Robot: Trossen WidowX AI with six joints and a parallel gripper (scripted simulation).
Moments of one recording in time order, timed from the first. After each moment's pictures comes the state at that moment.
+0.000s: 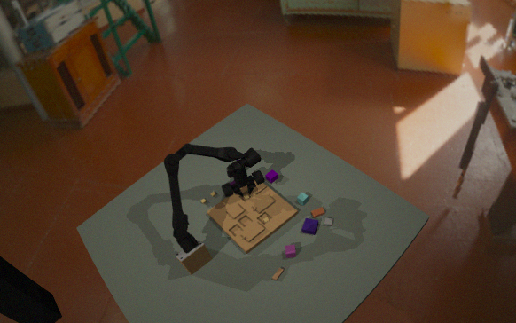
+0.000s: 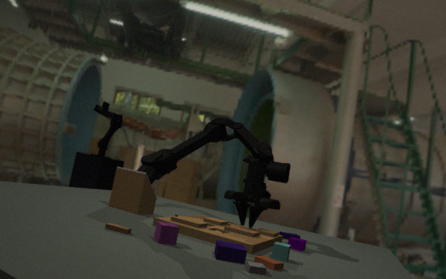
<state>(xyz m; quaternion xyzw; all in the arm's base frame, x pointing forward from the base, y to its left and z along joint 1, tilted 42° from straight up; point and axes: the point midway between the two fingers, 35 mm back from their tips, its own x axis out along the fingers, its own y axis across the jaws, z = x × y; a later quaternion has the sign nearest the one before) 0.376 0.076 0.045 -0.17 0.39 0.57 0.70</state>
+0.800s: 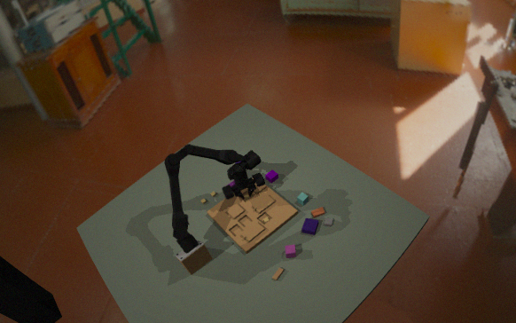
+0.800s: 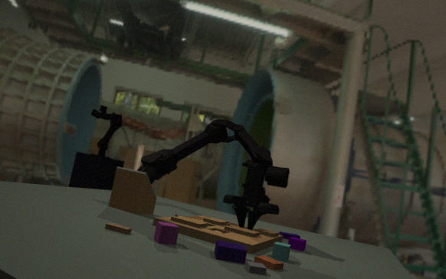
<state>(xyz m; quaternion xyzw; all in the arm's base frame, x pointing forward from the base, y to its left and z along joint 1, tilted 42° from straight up) 0.376 0.086 0.035 -0.17 0.39 0.57 0.70</state>
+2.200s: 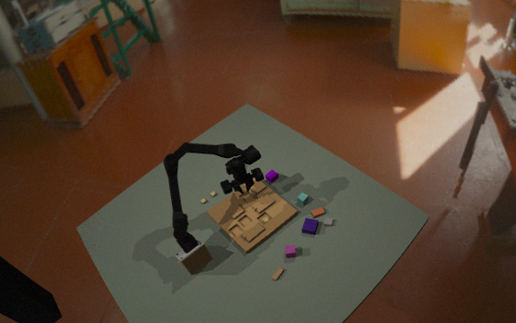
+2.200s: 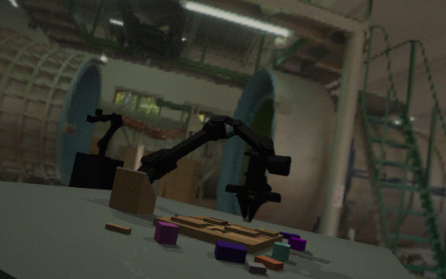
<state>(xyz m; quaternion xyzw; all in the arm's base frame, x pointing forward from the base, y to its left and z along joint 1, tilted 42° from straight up) 0.374 0.061 0.061 -0.17 0.39 0.57 0.70</state>
